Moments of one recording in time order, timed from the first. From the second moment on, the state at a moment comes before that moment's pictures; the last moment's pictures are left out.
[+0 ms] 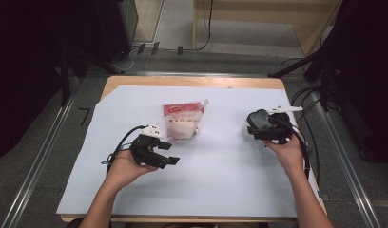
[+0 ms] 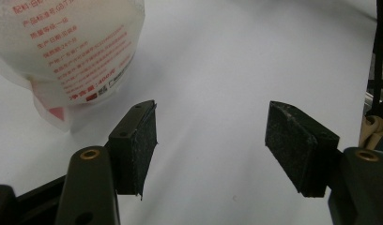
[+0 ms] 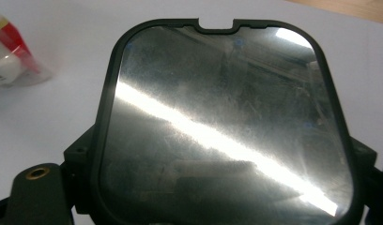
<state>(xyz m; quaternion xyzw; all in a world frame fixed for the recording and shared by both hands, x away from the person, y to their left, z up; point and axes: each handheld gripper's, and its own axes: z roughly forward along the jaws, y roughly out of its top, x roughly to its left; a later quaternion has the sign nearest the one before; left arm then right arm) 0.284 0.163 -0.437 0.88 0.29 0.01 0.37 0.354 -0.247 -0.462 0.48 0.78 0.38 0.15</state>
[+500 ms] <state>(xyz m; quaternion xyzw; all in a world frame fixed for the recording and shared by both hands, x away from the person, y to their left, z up) 0.287 0.160 -0.439 0.89 0.28 0.00 0.37 0.332 -0.210 -0.457 0.43 0.81 0.39 0.13</state>
